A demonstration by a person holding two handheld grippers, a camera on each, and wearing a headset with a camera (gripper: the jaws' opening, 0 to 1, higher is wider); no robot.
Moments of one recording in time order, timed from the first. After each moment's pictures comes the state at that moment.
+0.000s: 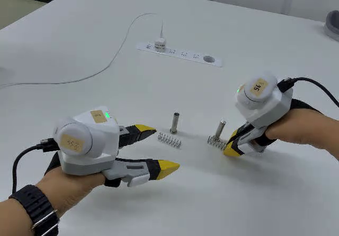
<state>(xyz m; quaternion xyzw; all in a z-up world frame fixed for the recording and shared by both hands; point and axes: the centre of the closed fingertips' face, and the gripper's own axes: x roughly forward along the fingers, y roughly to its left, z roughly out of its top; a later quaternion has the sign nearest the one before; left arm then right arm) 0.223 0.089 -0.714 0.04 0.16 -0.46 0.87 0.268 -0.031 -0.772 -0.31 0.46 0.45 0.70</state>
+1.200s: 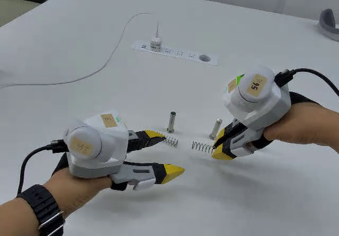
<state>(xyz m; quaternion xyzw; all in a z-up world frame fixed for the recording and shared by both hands) 0.212 0.068 -0.719 0.06 0.16 -0.50 0.85 0.222 0.011 -0.732 -0.35 0.40 0.54 0.65</state>
